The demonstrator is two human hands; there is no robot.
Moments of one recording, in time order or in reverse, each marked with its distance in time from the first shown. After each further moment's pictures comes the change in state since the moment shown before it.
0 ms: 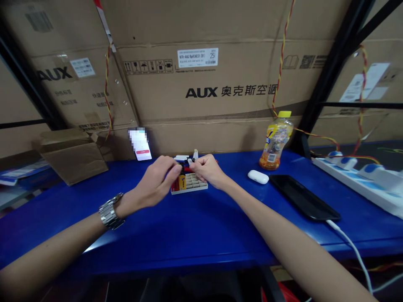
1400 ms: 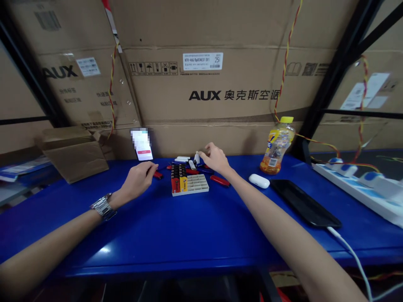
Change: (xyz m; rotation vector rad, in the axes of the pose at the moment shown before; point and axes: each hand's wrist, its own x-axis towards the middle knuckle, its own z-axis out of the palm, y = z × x) left_hand -0.041 -0.094 0.008 0.264 0.067 -0.201; right_hand 0.051 0.024 -0.049 -0.986 0.361 0.034
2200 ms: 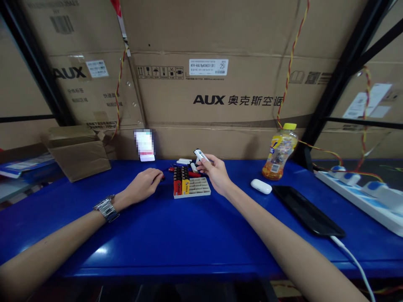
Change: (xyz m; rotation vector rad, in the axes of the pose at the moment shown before) left_hand -0.007 -0.004 0.004 0.036 -0.263 0.084; right_hand -0.049 -0.037 0.002 1.187 -0.100 0.266
